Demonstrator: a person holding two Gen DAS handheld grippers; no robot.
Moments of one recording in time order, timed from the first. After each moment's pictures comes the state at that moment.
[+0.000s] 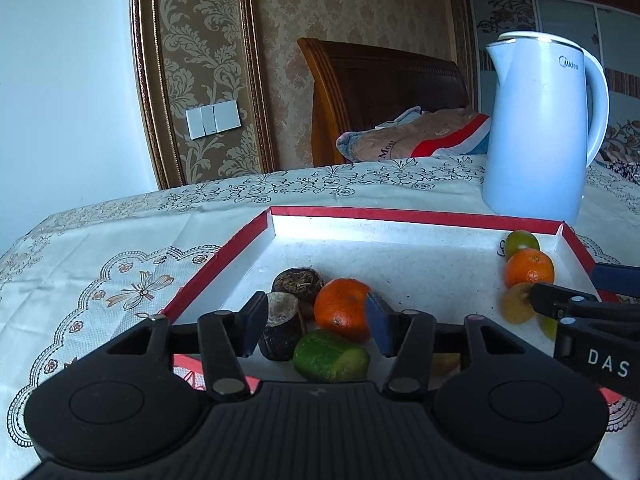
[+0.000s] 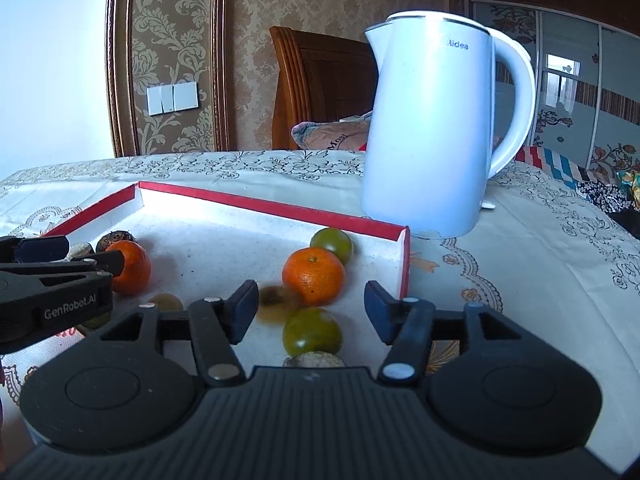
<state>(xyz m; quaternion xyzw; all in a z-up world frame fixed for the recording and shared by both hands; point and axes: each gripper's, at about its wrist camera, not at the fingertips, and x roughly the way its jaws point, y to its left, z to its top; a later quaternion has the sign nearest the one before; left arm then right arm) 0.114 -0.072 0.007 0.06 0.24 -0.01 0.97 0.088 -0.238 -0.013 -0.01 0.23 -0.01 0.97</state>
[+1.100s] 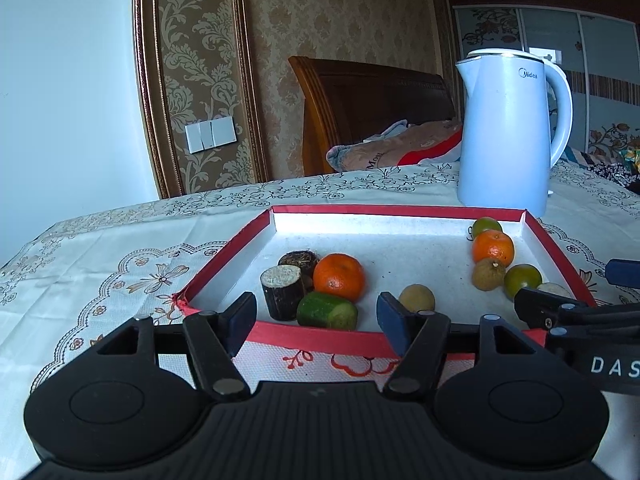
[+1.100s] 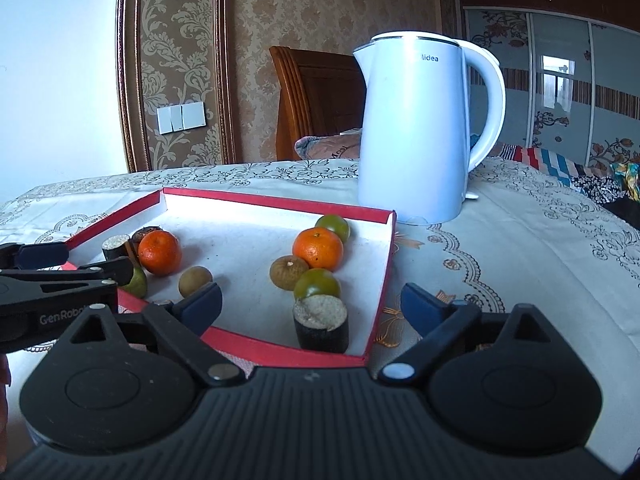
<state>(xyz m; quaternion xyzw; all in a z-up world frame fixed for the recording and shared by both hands) 0.059 -0.067 0.008 0.06 0.21 -0.03 0.97 0.031 -0.241 -0.014 0.02 0.21 -0.01 0.98</state>
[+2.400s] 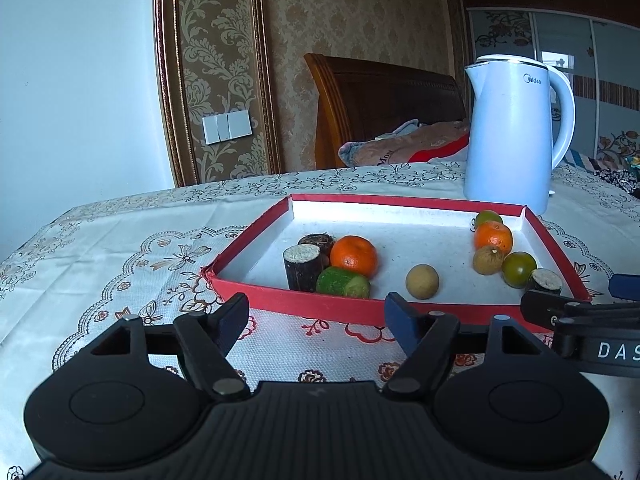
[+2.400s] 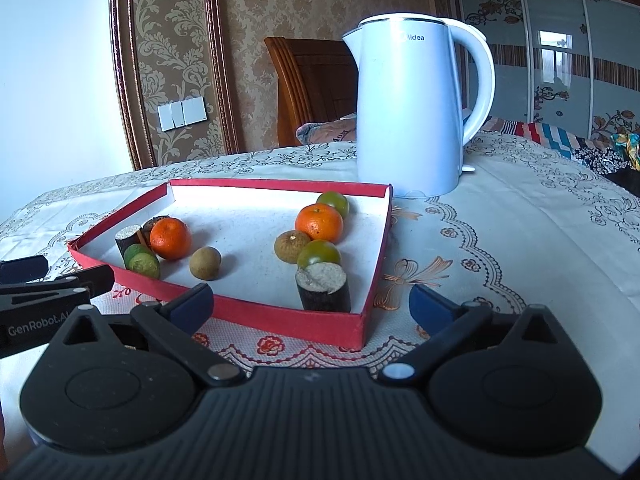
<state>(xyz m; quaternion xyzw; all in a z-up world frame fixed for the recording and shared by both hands) 0.033 -0.057 0.009 0.05 0.22 -0.01 0.97 0.013 -0.247 -0.018 0.05 0.23 0.00 0.97</state>
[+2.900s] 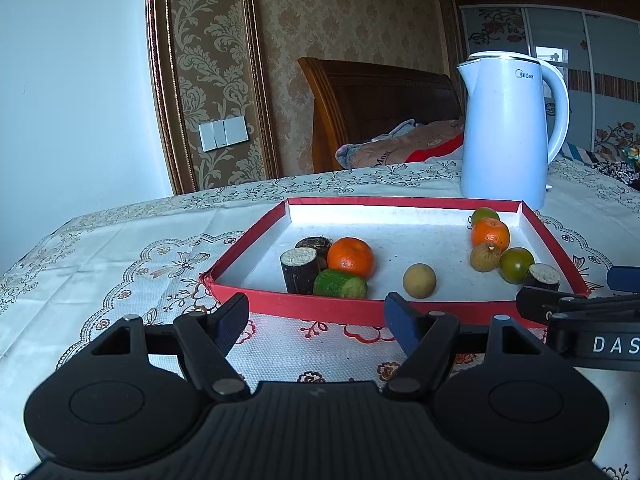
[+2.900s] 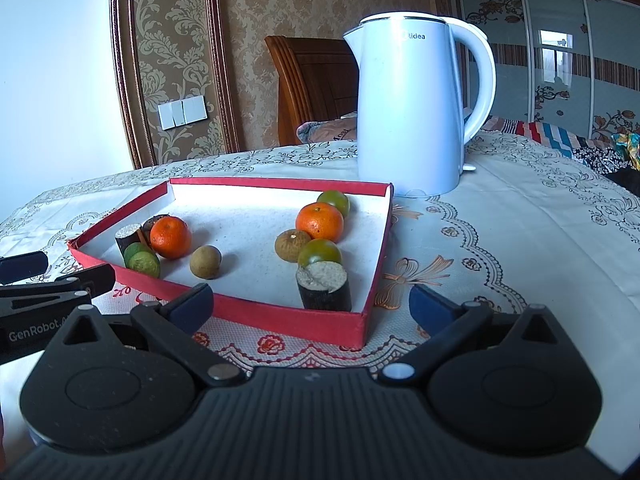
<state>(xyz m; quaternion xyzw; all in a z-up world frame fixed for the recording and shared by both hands) 0.030 -0.062 0.009 0.07 0.21 -0.01 0.97 0.013 -0.247 -0.018 0.04 0.23 0.00 0.97</state>
